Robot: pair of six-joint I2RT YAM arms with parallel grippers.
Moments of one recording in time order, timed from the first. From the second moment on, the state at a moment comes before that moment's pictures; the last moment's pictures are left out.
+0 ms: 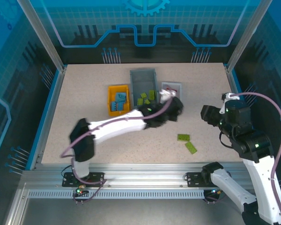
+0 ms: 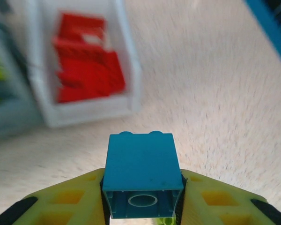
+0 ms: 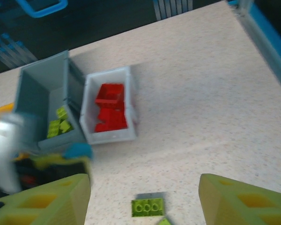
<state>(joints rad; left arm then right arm) -1.01 1.82 1.63 -0.57 -0.43 -0.74 0.29 0.75 1.23 -1.09 0.16 0.44</state>
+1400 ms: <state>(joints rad) -0.42 1.57 1.32 -0.67 -0.15 -0.66 0.80 1.07 0.99 -0.89 0.31 0.70</state>
